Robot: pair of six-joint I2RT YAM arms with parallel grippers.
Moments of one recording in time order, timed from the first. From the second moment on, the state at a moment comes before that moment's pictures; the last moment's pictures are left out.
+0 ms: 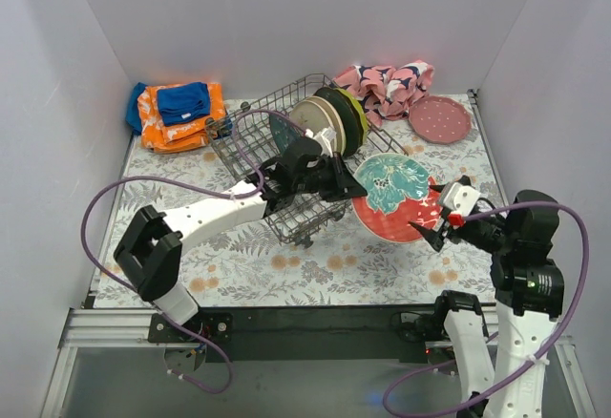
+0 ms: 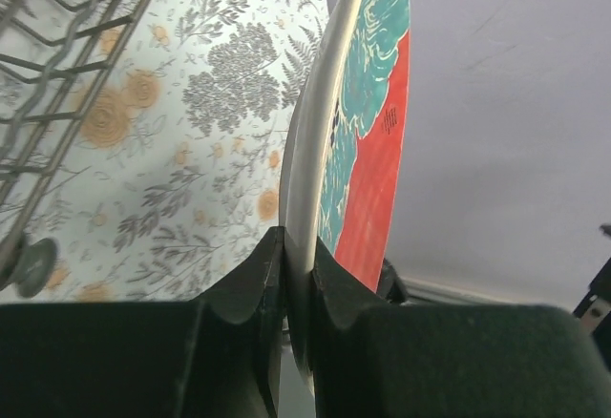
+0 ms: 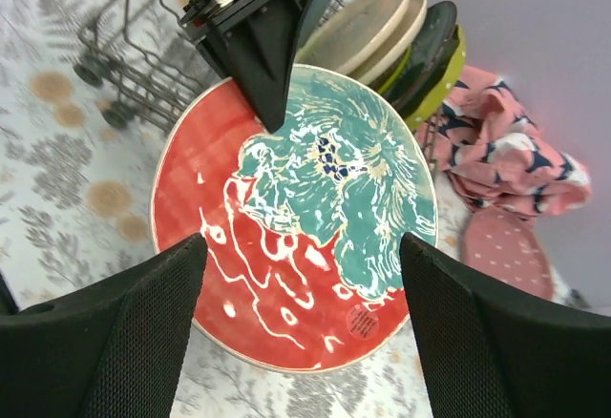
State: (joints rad) left arm -0.85 1.64 1.22 0.01 0.31 -1.06; right arm -0.12 0.50 0.98 -0.89 -0.95 -0.80
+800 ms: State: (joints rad) left arm -0.73 1.01 0.79 -0.03 0.27 -0.68; right arm 0.04 1.05 0.89 -0.45 -1.09 0.04
